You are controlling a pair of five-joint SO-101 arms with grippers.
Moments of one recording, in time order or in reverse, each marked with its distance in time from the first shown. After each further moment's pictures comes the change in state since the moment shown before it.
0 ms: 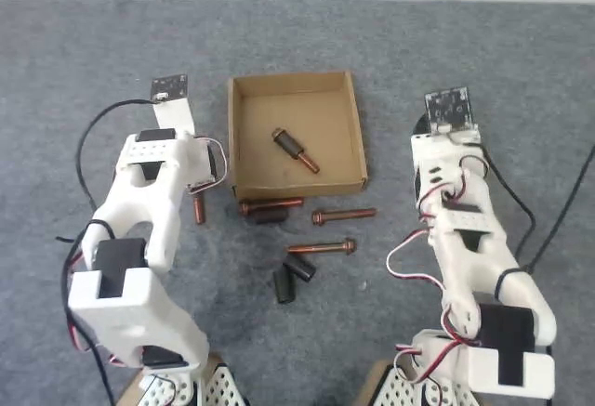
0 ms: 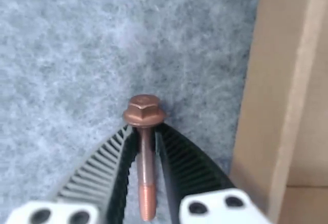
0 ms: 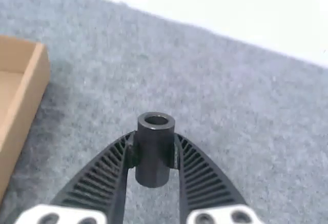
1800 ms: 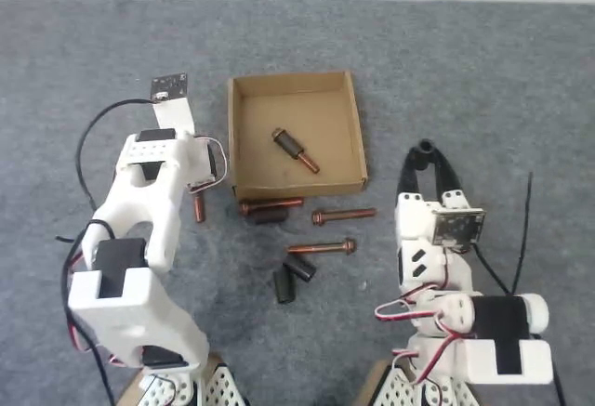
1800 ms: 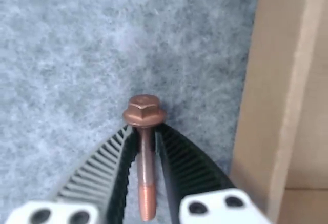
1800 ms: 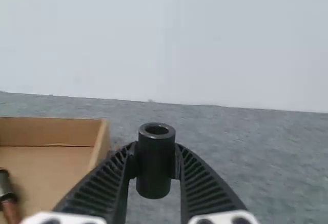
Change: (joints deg) left arm 0.0 0.0 0.0 -0.5 0.0; right arm -6.5 3.1 34.0 -58.5 -14.4
